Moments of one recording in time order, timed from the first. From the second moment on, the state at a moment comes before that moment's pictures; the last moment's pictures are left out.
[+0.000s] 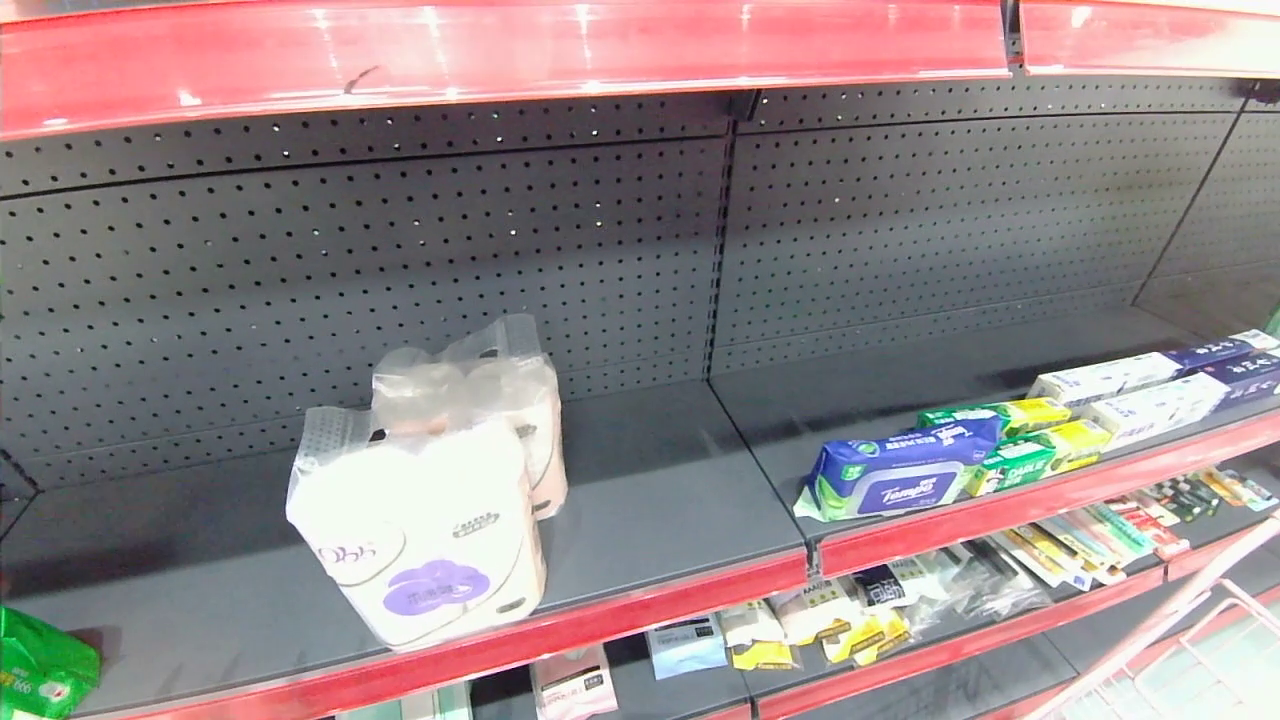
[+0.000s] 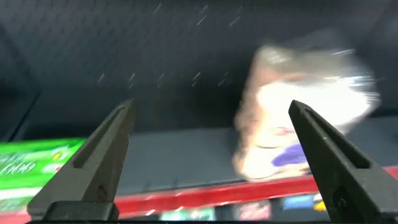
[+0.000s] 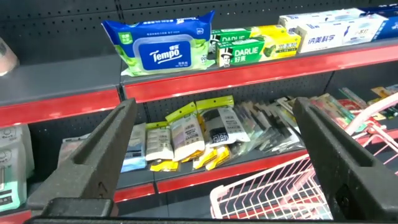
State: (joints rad) left arm 0.05 0.52 -0.39 -0.02 0.08 -0.09; right arm 0.00 0.00 0.00 0.00 0.00 0.00
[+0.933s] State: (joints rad) left arm 0.09 1.26 -0.44 -0.11 0.07 -0.03; right arm 0.00 0.00 0.00 0.00 0.00 0.00
